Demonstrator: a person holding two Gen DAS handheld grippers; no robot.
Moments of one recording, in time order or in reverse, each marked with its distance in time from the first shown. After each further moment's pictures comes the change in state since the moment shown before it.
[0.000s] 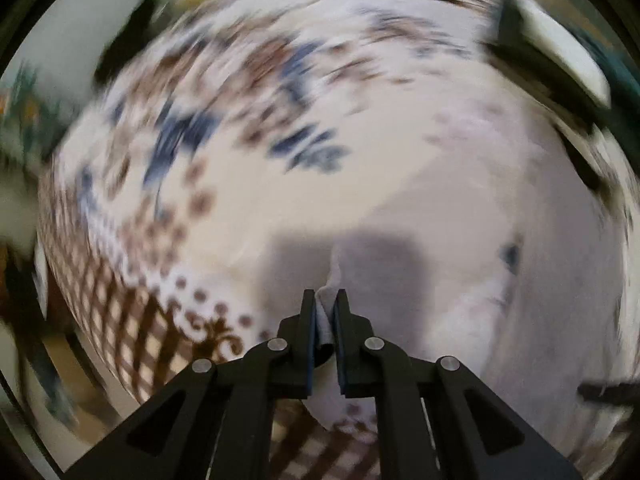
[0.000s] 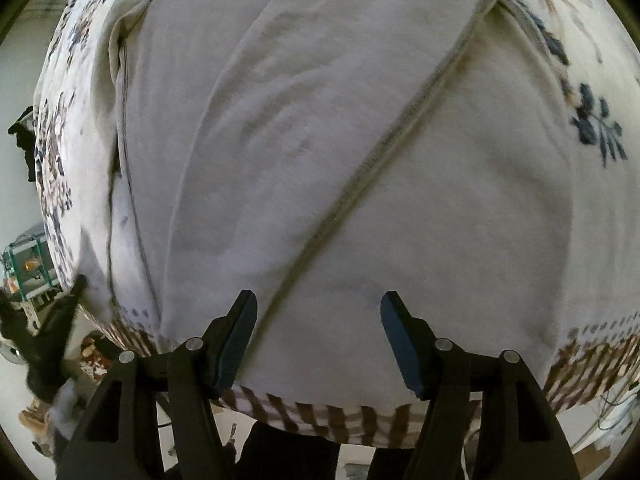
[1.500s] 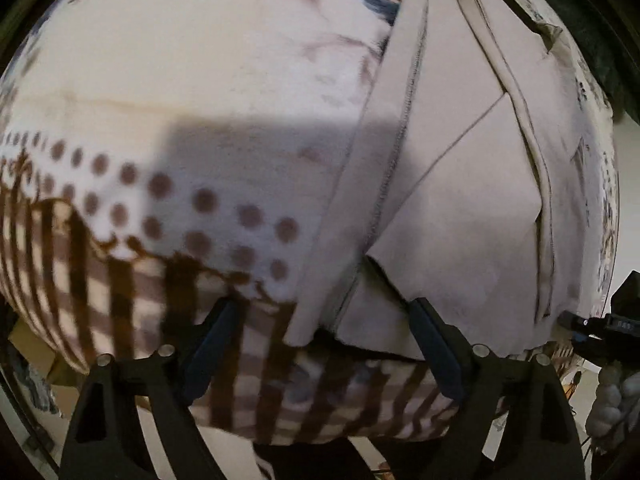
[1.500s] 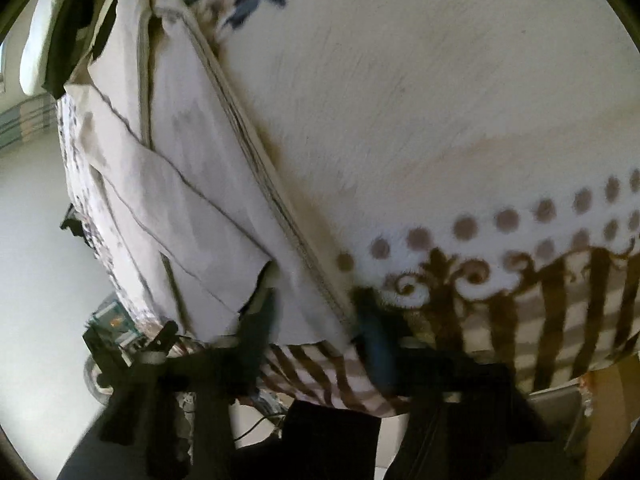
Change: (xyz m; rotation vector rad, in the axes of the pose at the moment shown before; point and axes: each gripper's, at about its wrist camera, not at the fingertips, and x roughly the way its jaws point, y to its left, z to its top) left arm 0.031 -0.057 -0.103 0.060 0.435 -0.255; right arm -0.033 -0.249 -0.087 0.335 0.027 0.317
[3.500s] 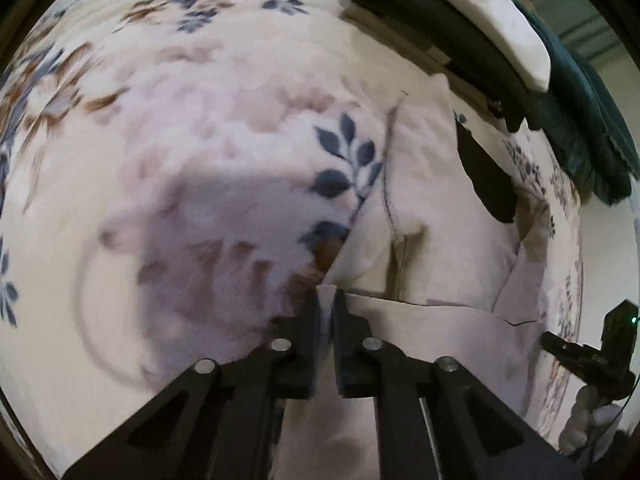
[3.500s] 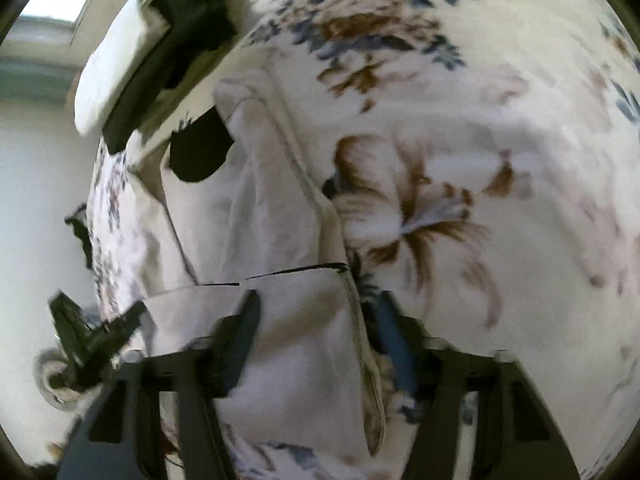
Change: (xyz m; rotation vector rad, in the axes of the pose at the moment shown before) left arm -0.041 -0.027 0.203 0.014 -0.280 -0.141; right arm -0.058 0.160 0.167 -0.333 -0.345 -0.049
